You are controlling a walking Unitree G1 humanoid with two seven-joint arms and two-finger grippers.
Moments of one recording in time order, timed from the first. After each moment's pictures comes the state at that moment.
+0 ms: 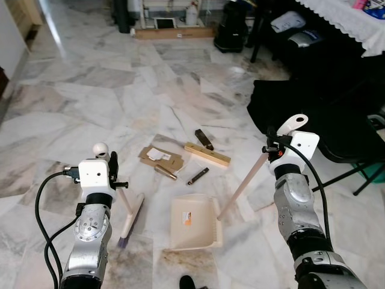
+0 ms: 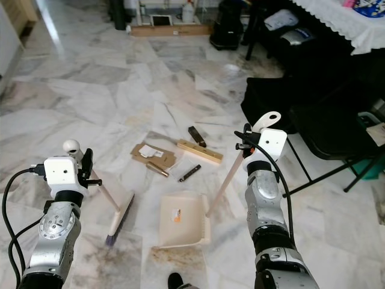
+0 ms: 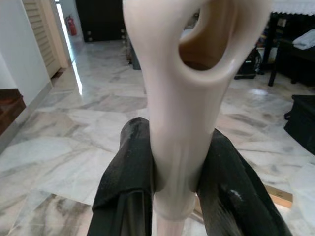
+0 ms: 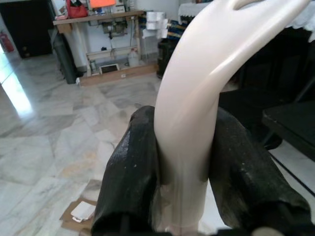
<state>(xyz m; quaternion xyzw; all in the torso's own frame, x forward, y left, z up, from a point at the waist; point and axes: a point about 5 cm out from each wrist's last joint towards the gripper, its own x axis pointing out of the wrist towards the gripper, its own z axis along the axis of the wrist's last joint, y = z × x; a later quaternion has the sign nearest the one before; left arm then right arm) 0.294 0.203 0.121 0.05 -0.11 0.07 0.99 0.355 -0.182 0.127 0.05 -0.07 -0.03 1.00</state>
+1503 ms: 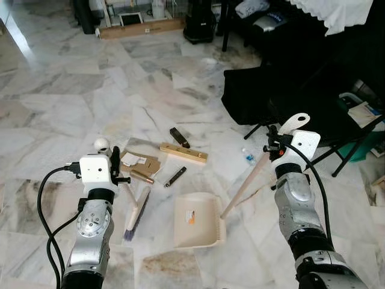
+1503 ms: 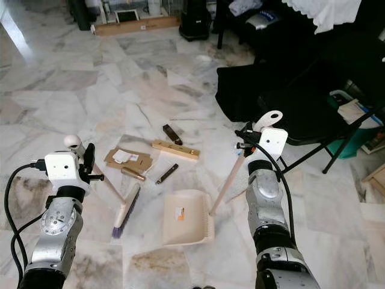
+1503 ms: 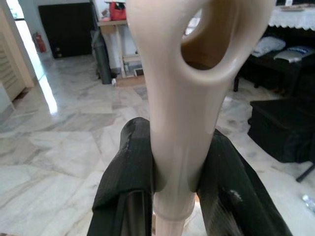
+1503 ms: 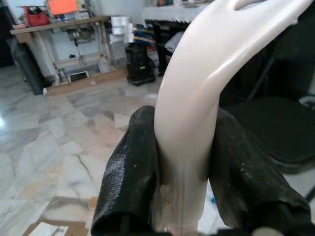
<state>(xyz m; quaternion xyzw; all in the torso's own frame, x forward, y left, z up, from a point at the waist) 0.299 0.195 0.129 0.04 -0.13 0.05 0.99 0.356 -0.185 0.129 0.04 -0.07 -0.04 1.00</state>
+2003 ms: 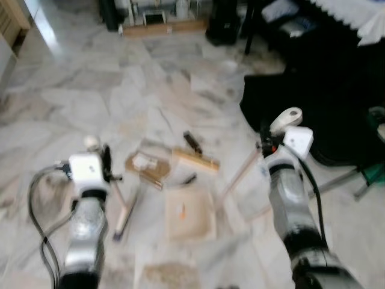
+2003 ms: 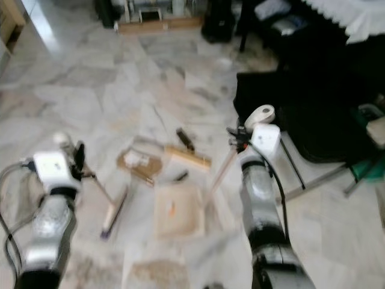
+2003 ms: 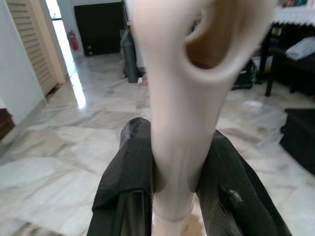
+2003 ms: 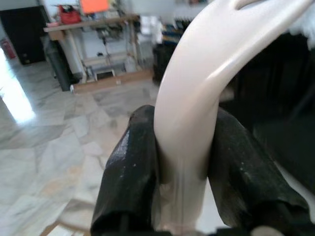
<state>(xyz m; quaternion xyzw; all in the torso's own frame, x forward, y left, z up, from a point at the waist) 0.299 0.193 0.132 0.04 -0.13 0.06 0.99 0.353 -0.187 0.129 0.03 -0.08 -0.04 1.00</state>
